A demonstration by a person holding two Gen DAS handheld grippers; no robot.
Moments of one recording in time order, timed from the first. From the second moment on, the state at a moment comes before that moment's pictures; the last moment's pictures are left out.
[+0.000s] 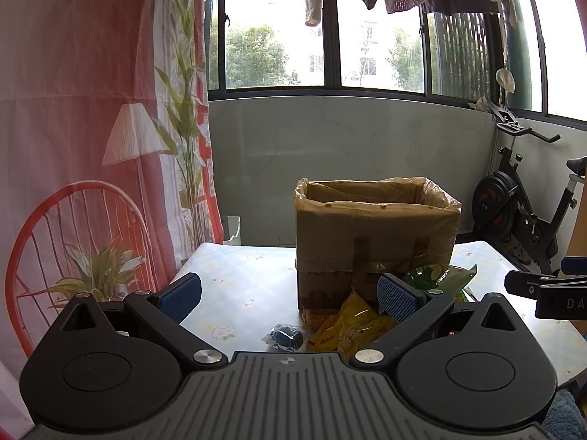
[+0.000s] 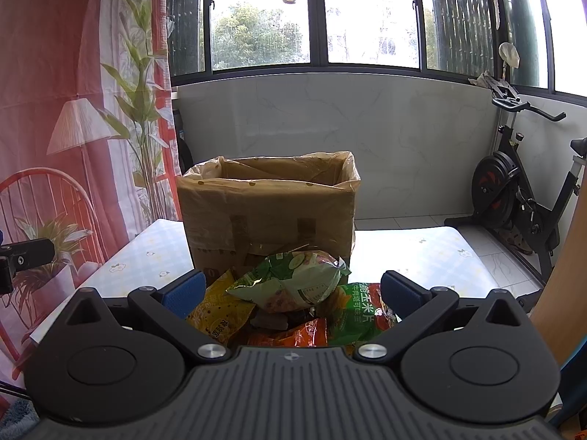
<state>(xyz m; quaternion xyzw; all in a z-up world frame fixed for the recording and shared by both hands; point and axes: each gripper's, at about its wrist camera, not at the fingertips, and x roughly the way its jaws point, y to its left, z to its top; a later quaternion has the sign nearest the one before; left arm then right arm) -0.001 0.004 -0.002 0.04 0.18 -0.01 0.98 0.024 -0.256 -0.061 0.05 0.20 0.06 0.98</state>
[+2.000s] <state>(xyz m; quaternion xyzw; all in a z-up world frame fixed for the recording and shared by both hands) 0.113 -0.042 -0.183 0.02 0.36 -0.14 0.92 0.094 -0.276 -0.190 0.07 0.20 0.05 0.98</state>
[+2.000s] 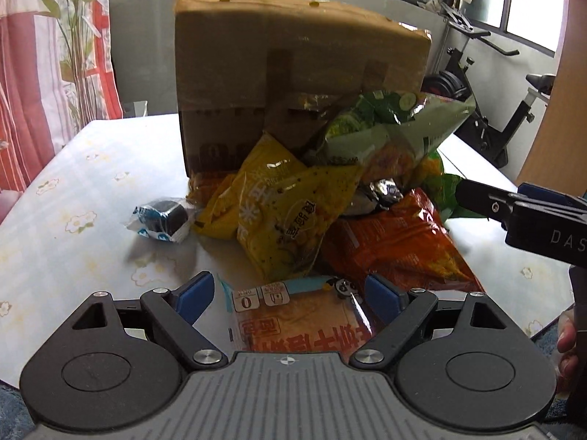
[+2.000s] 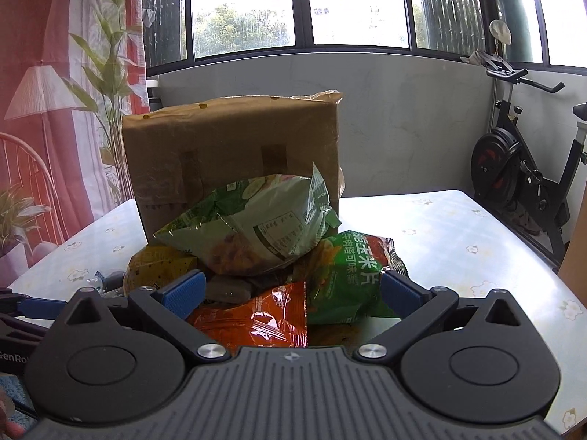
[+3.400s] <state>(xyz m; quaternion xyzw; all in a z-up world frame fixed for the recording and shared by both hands) 0.139 -0.011 -0.201 -0.02 0.41 -0.09 0.91 0.124 -0.263 -0.217 0.06 0.26 0.09 0.96</state>
